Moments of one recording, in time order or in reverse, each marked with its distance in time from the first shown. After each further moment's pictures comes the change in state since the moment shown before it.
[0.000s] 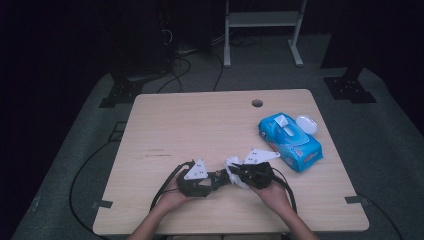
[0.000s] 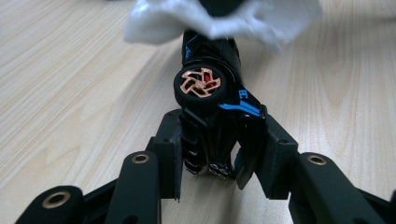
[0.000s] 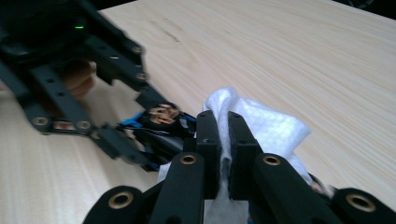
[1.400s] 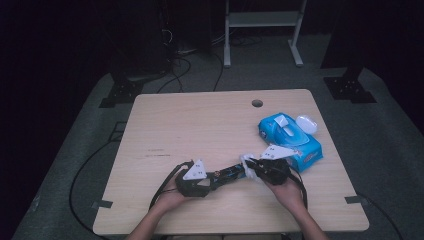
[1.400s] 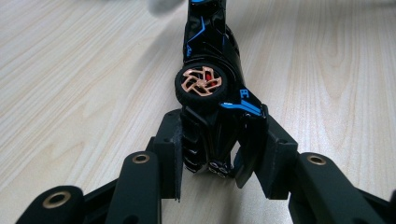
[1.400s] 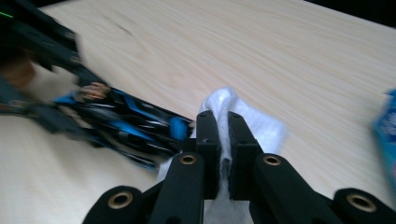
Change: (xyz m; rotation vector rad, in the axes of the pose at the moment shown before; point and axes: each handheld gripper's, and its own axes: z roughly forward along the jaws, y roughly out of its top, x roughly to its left) left arm 0.002 -0.001 -0.003 0.007 -0.004 0.011; right arm -0.028 -0.011 -0.029 0.005 -0.112 0.060
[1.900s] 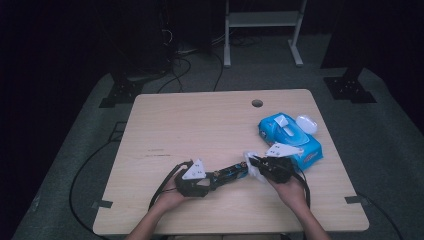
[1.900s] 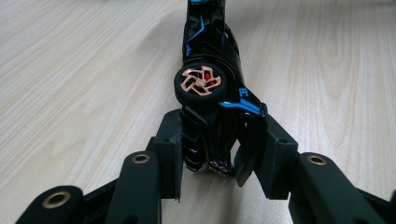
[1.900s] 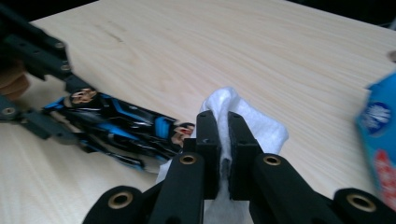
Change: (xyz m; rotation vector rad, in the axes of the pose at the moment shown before) left arm 0.000 -0.001 -0.001 -0.001 -0.001 -0.005; right arm -0.009 -0.001 -0.005 -0.011 -0.022 0.034
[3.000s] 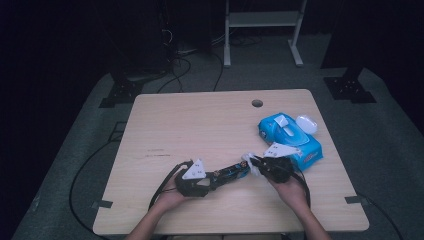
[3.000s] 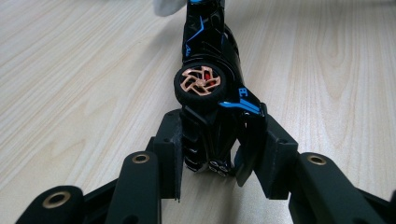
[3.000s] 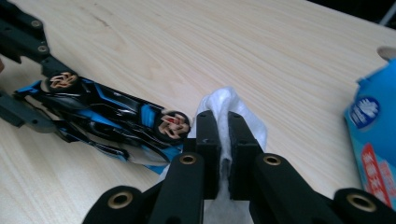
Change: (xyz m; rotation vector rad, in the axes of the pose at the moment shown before) left arm 0.000 0.000 0.000 0.001 0.000 -0.001; right arm -0.005 -0.003 0.003 0.036 -0.047 -0.029
